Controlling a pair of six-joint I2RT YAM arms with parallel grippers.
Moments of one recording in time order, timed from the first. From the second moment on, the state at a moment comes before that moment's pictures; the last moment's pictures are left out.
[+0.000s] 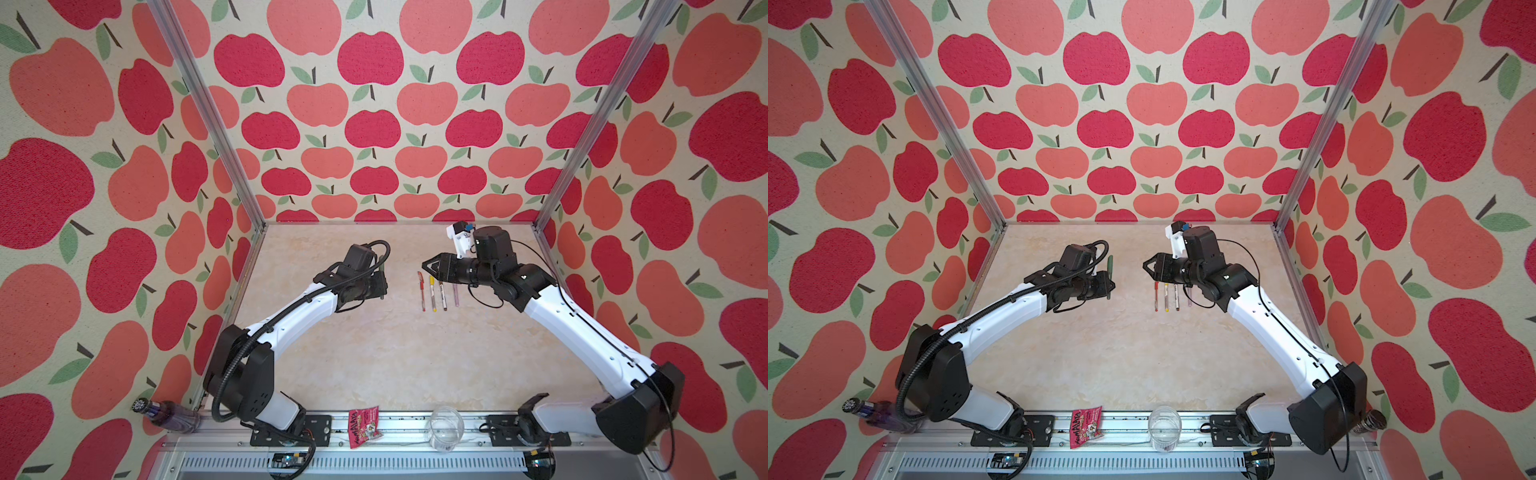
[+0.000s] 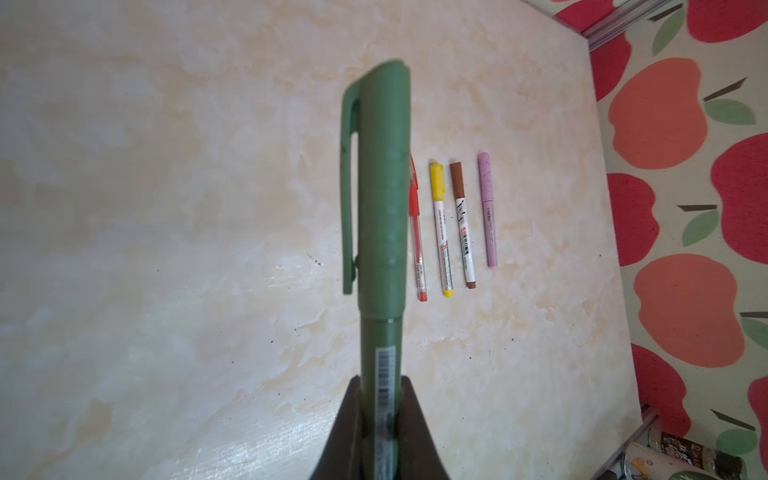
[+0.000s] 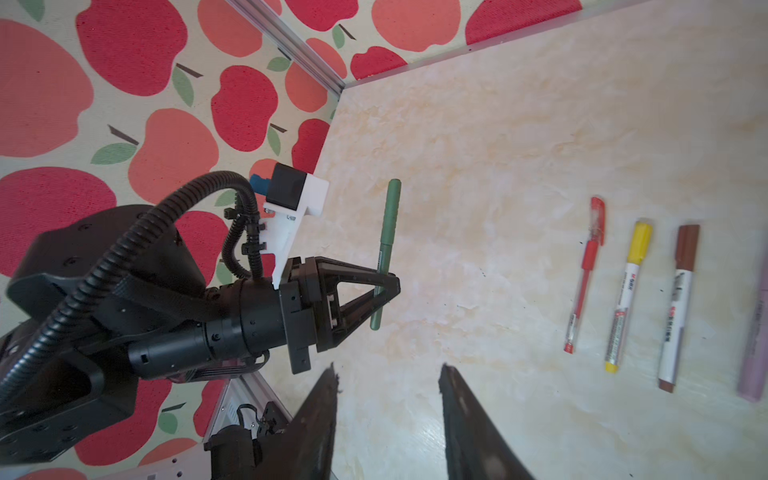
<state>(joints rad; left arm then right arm) -0.56 1.59 1.21 -0.51 0.15 -0.61 0.60 1.31 1.24 -0.53 -0.34 0.58</state>
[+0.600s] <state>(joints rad) -0.63 2.08 1.61 -0.82 0.01 -0.64 0.43 1.11 1.05 -0.53 -0.40 0.55</state>
